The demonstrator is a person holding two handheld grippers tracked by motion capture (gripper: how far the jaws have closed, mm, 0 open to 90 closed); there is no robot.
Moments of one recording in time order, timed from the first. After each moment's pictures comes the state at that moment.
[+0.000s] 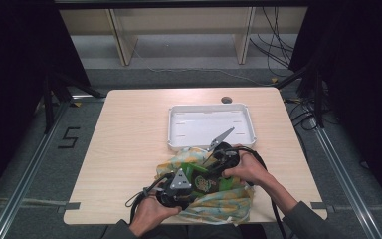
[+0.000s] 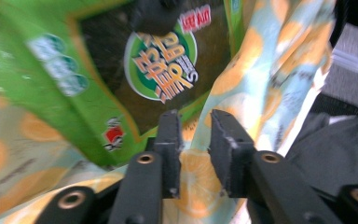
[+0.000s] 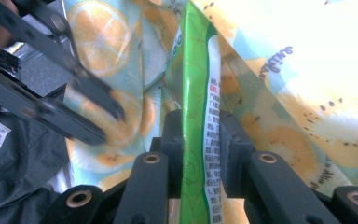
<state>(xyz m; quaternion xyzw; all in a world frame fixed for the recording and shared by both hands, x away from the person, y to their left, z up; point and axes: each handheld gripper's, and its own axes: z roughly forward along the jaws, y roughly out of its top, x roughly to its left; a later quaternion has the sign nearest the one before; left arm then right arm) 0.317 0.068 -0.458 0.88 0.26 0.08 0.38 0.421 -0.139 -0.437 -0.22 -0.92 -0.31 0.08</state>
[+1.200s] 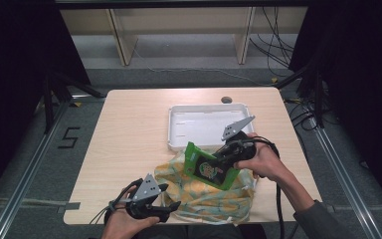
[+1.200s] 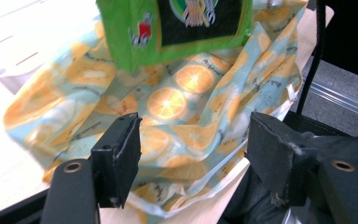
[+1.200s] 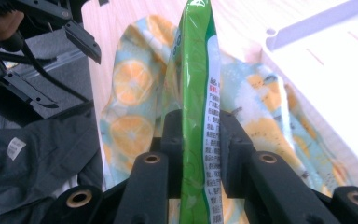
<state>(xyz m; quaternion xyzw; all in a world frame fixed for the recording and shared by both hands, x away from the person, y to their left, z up) 0.279 0.126 -0.432 0.84 0.30 0.12 0.44 0.409 -0.165 -0.377 -0.19 -0.90 -0.38 0.02</state>
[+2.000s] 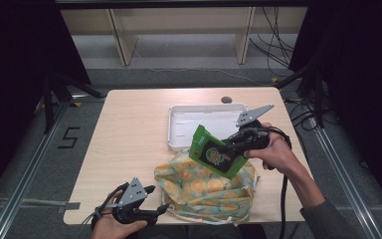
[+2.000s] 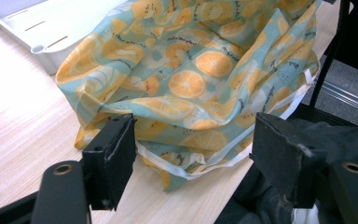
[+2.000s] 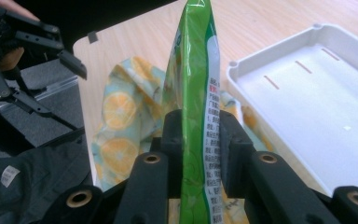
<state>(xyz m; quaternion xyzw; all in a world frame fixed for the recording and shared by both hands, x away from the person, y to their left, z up) 0.269 0.152 -0.435 0.83 0.32 0.14 0.43 0.418 -0.192 -0.350 -0.21 -0.88 -0.43 -0.01</state>
